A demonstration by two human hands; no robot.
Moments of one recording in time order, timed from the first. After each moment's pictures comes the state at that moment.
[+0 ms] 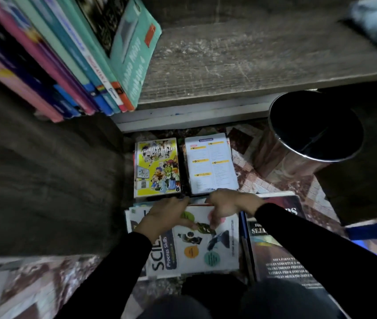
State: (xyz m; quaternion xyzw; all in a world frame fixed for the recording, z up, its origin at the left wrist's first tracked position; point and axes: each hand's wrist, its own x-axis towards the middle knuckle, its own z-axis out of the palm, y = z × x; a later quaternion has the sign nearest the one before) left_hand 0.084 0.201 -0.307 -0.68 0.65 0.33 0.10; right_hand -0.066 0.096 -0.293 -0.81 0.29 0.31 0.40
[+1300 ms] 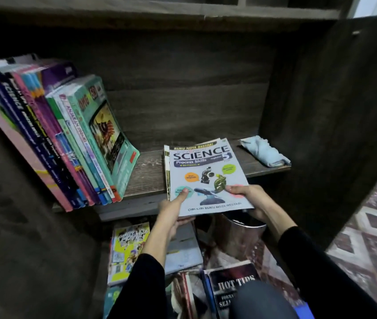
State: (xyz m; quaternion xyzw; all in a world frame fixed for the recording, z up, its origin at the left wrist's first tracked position) left_hand -0.003 0.131 -0.108 -0.60 0.17 0.52 -0.58; right_hand -0.185 0.058 -0.082 -0.43 0.49 -0.35 0.68
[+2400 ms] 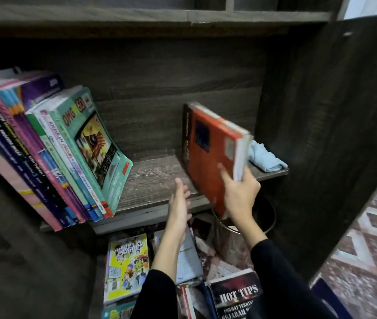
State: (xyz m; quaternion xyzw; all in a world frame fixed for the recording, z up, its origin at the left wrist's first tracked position) left_hand -0.029 0.113 -0.079 -0.60 0.28 0.48 -0.59; right_hand -0.135 0.063 -0.068 -0.53 0.48 -0.66 0.22
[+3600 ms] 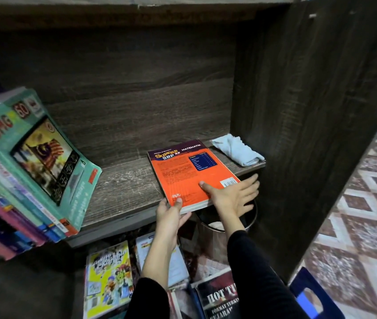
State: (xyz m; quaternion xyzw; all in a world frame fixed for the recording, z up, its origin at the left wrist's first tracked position) left_hand -0.059 0.082 -0.104 -0.57 0.21 0.50 -0.62; right_hand -0.162 0.015 -0.111 -0.39 0.78 -0.39 0.29
